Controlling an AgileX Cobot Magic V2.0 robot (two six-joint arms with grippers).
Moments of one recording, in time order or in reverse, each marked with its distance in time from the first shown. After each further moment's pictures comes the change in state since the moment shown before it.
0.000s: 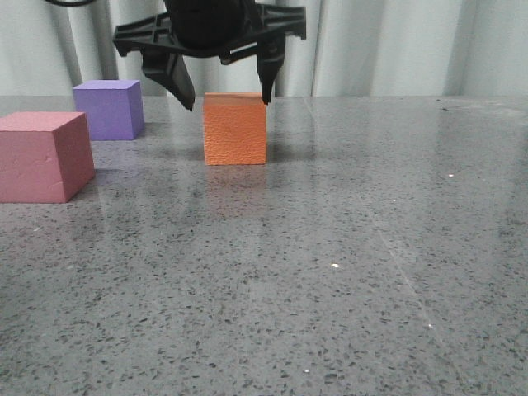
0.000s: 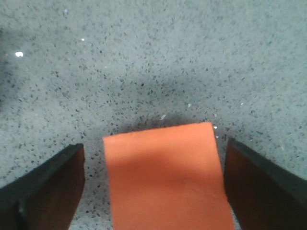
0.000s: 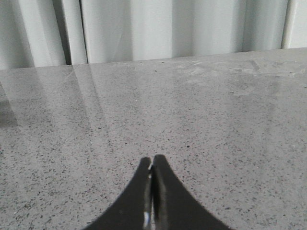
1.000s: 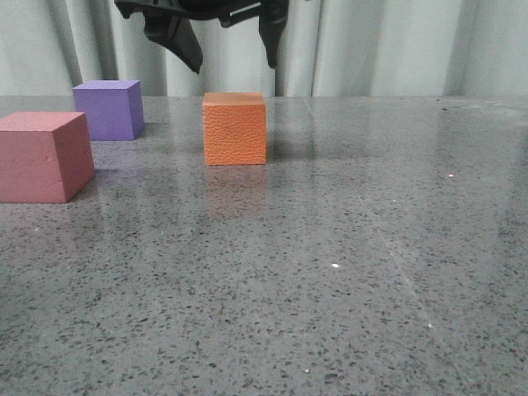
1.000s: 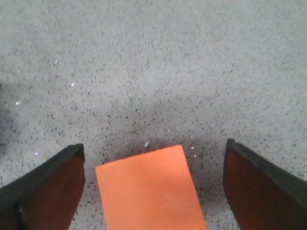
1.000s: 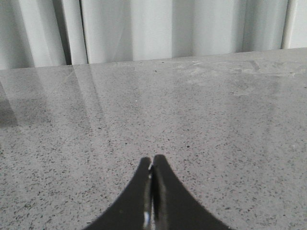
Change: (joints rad) left arm 0.000 -0.061 0.000 0.020 -0.060 0.080; right arm 0.000 0.000 0.000 0.000 0.000 0.000
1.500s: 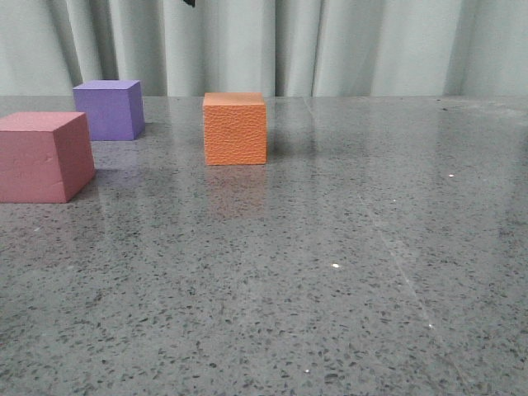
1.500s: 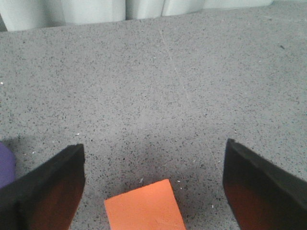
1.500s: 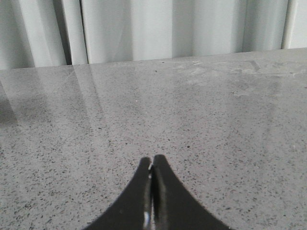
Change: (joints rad) left arm 0.012 -0.096 0.000 0.026 -0.075 0.042; right arm 0.000 0.000 0.000 0.000 0.000 0.000
